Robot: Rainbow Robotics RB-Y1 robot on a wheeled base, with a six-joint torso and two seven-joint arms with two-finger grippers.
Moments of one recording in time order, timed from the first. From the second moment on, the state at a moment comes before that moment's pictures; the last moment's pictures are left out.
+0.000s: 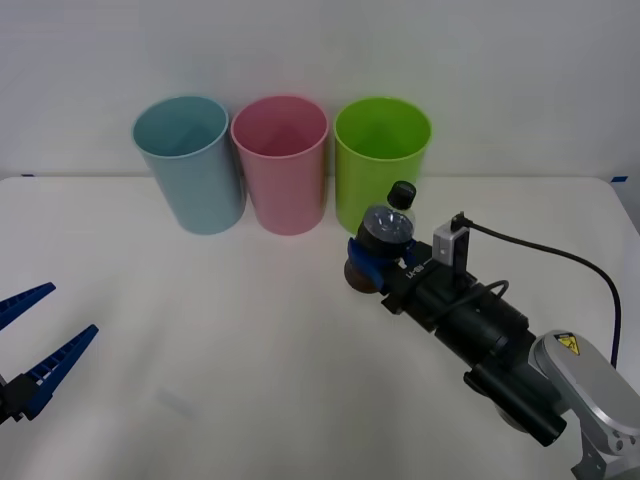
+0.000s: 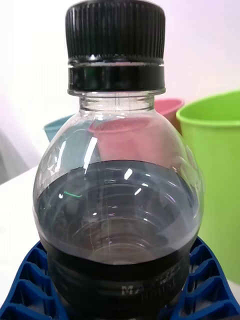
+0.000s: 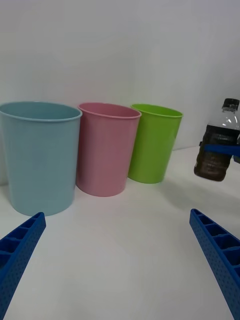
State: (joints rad) right arm -0.04 -0.35 0.27 -1.67 1.02 -0.44 0.06; left arm 0.35 0.40 0.52 -1.66 -0.96 -1.22 0.00
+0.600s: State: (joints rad) right arm -0.17 -0.38 0.27 -1.80 1.09 -0.43 -0.21; left arm 0.35 0.40 0.52 -1.66 -0.96 -1.22 0.00
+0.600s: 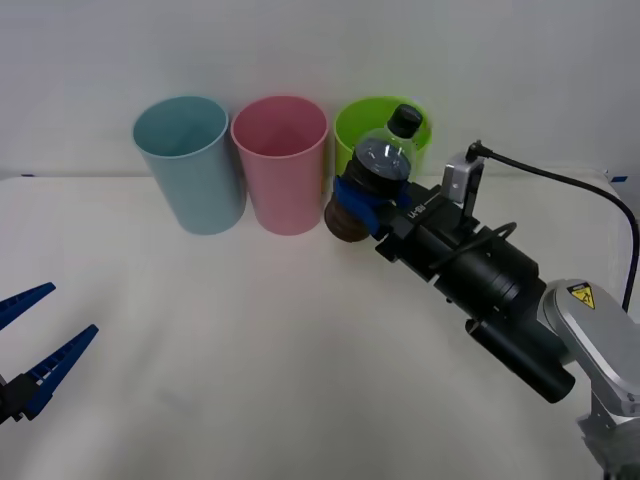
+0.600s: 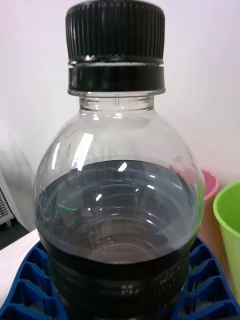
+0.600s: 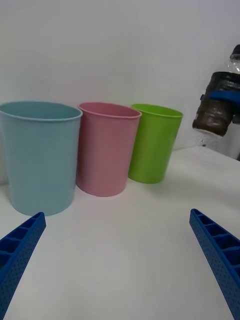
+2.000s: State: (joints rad) right arm -0.89 -0.14 0.34 -1.08 1.13 -0.15 -0.22; left arm 0.35 0.40 0.52 -1.66 -0.96 -1.22 0.00
